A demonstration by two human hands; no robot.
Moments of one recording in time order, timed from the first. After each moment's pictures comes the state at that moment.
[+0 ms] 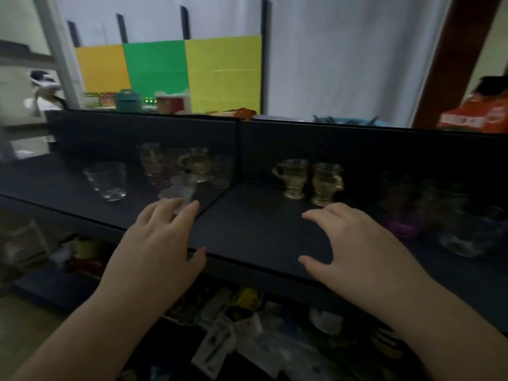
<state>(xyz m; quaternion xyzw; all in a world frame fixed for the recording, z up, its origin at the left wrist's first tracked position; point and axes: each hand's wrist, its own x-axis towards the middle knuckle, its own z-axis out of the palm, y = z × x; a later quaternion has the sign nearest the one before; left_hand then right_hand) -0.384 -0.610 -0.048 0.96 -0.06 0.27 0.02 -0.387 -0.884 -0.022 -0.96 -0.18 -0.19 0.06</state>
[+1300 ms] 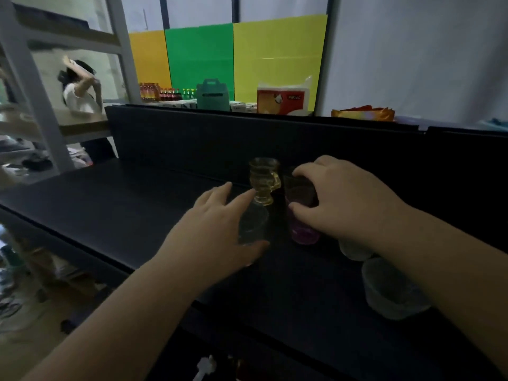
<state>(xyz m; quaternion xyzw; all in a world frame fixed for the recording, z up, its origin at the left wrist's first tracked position) -0.138 -0.323 -0.037 0.98 -0.09 0.17 0.10 -0.107 -0.527 0.017 -0.96 -0.21 -0.19 0.03</state>
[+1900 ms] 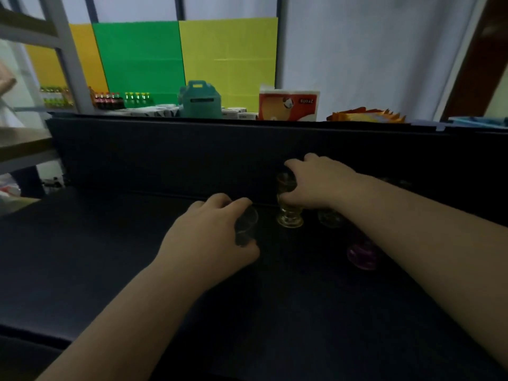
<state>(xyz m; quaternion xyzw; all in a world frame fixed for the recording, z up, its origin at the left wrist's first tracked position) -0.026 -0.203 -0.033 0.96 -0.19 0.14 0.12 0.034 -0.411 0.019 -1.00 -0.01 -0.07 -0.05</state>
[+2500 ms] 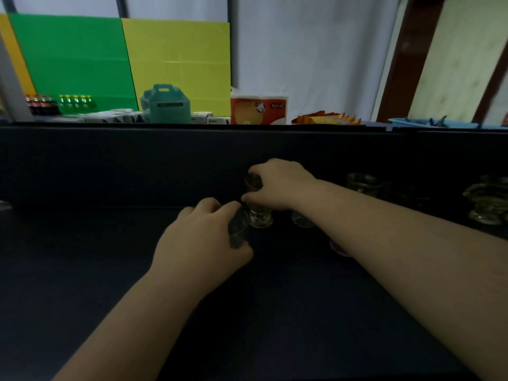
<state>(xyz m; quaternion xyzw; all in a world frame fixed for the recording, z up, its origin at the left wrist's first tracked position) -0.017 -0.195 -0.035 0.95 -0.24 0.14 0.13 0.033 -0.375 0.018 -1.00 -0.01 -0.08 0.01</state>
